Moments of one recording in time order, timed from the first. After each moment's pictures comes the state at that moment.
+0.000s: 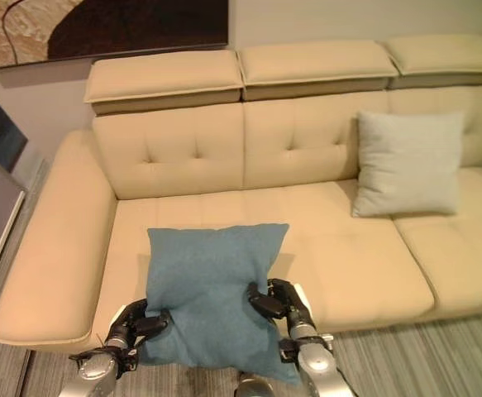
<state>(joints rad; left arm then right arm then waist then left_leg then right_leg) 0.09 0.26 -0.34 0.47 -0.39 -0.03 0.13 0.12 -0.39 0.18 0.26 0.20 -0.03 -0.11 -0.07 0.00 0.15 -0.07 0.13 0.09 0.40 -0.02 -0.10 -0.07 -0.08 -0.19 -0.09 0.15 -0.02</state>
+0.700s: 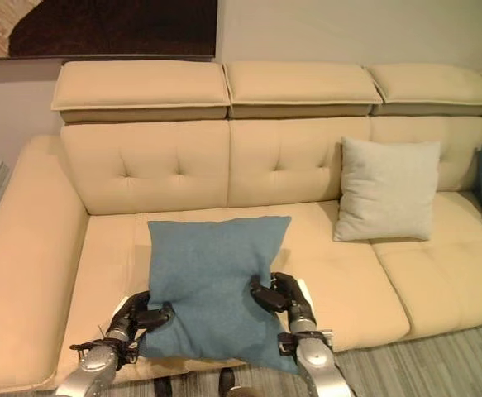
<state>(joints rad) 0.07 0.32 -0.31 0.45 -0.38 -0.02 0.12 0.11 -0.31 0.19 0.26 0.20 -0.02 -0.12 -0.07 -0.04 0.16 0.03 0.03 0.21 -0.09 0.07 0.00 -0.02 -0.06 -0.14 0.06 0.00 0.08</state>
